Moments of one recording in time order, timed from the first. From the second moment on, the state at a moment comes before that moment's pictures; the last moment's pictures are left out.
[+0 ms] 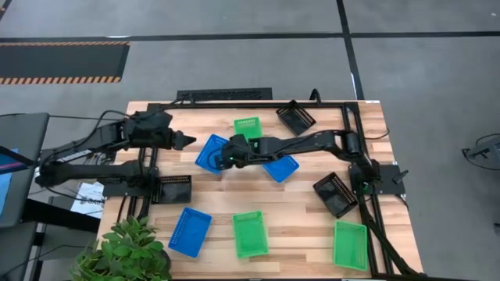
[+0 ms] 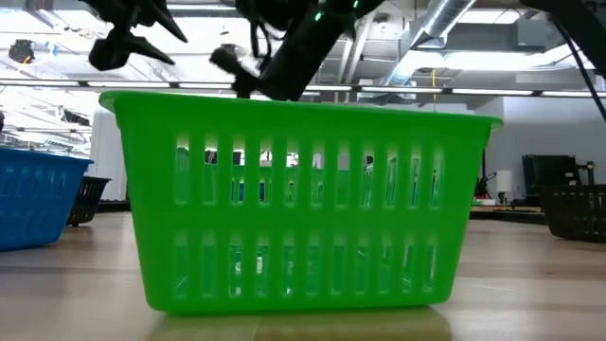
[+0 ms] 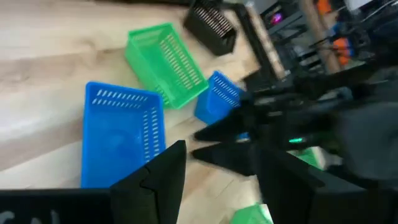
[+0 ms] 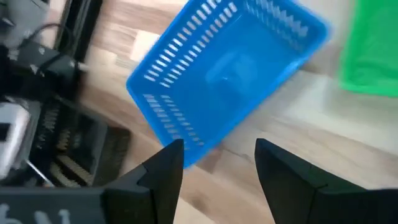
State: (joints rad) left arm 0.31 0.70 0.86 -0.71 -0.01 -0.94; right arm -0.03 2.16 1.79 -0.52 0.19 1.20
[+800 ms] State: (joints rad) left arm 0.31 0.65 0.86 -0.73 -0.01 -0.87; right arm -0.09 2.31 1.79 -0.44 0.07 1.34
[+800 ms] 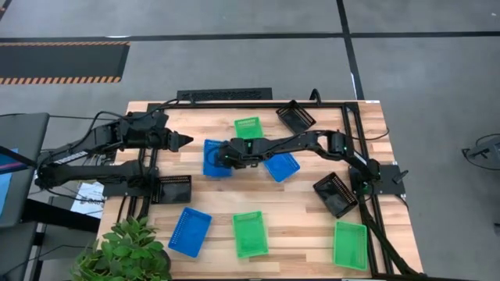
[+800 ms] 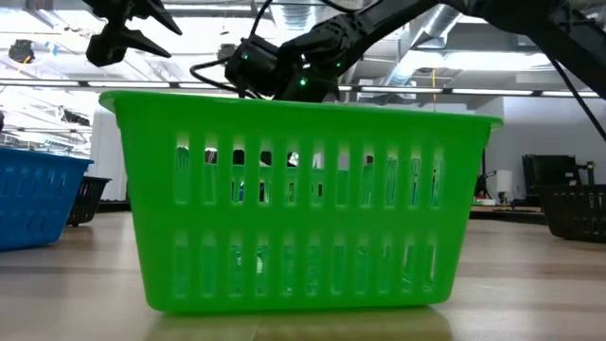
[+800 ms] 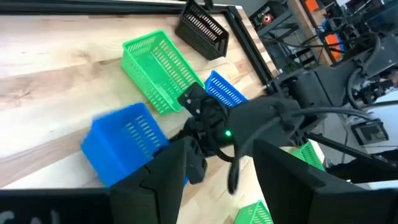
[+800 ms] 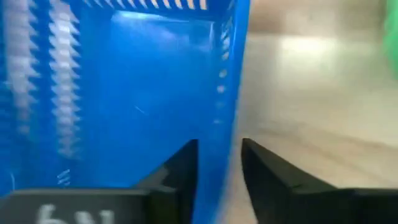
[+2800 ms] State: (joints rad) left arm 0.31 0.65 0.86 -0.51 -0.10 -0.82; right arm -0.20 1.27 0.83 -0.48 0.00 0.72
